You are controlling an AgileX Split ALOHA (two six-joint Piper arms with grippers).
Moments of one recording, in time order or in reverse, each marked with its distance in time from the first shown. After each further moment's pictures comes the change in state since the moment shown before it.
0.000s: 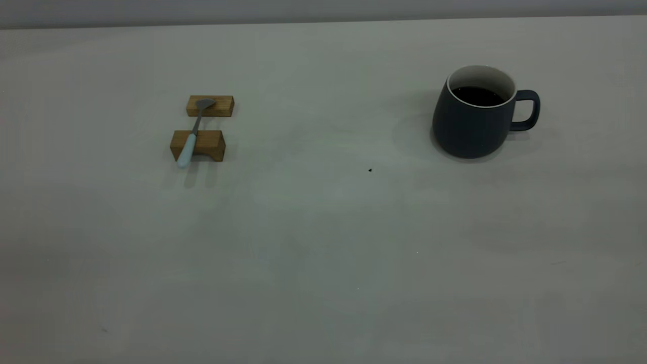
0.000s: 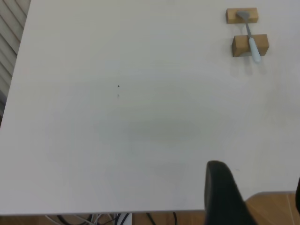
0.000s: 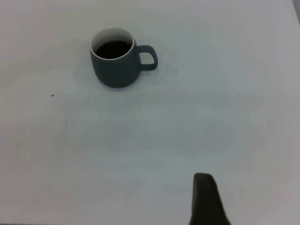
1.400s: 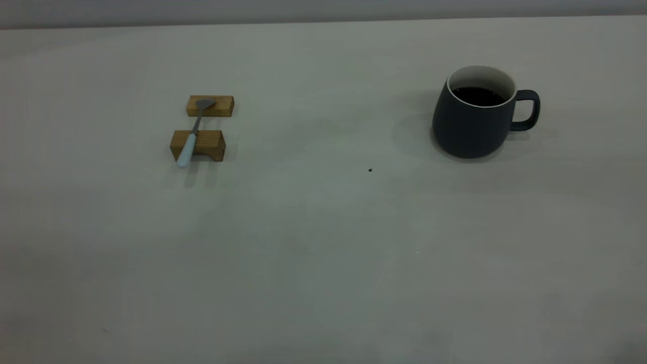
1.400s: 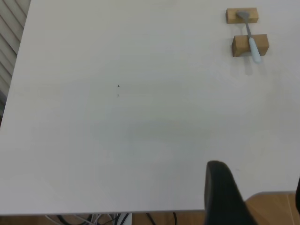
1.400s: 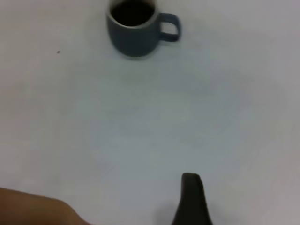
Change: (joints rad) left arm 0.000 0.000 0.000 0.000 0.000 0.000; right arm 0.000 0.542 -0.065 0.091 -0.264 -0.211
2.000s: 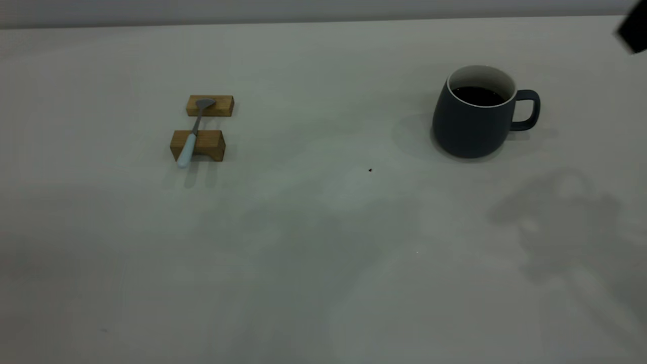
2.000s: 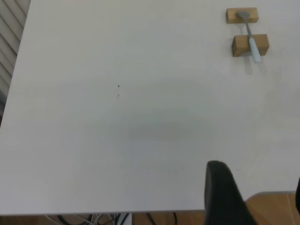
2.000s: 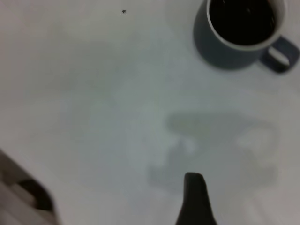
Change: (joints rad) left arm 0.000 0.000 0.000 0.000 0.000 0.000; right arm 0.000 0.914 -0.300 0.330 -0.253 -0.719
